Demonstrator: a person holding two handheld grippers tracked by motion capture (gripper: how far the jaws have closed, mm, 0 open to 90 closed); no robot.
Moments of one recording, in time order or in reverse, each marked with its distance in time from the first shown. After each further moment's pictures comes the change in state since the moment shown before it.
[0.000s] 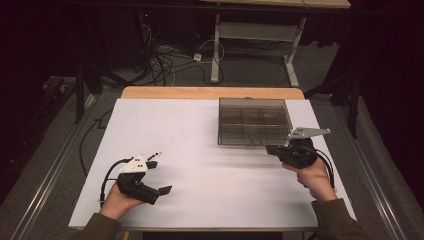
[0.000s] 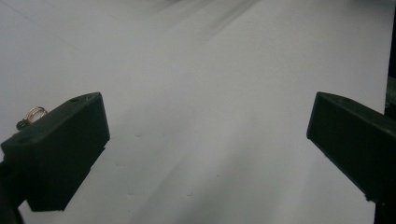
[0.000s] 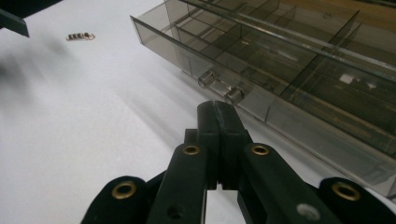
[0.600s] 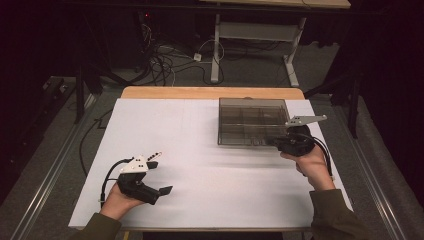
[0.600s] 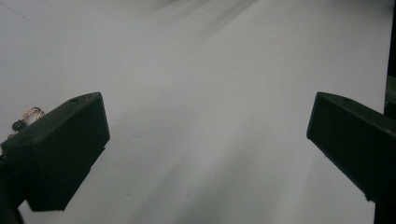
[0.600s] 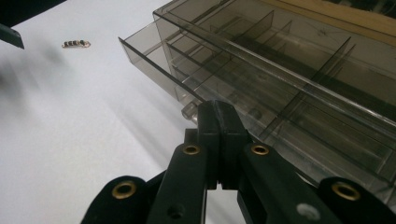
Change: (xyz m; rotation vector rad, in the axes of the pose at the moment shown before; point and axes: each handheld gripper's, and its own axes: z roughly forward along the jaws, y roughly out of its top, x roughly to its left) left arm -0.001 0.000 0.001 0.003 -0.006 0.001; right arm -0.014 0.025 0.010 0.026 0.013 -0.008
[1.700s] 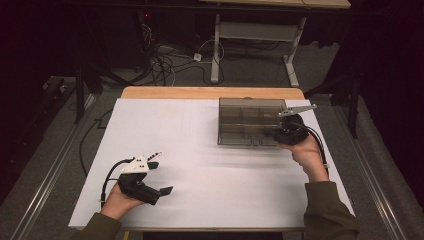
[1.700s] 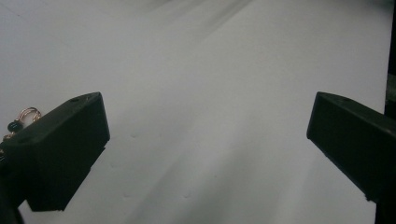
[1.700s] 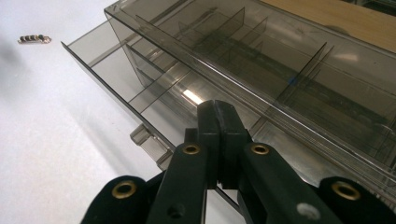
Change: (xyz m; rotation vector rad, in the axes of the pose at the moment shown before) left arm 0.000 0.000 0.002 0.007 -0.002 0.004; right arm -0.020 0.017 0.024 0.066 -0.057 0.004
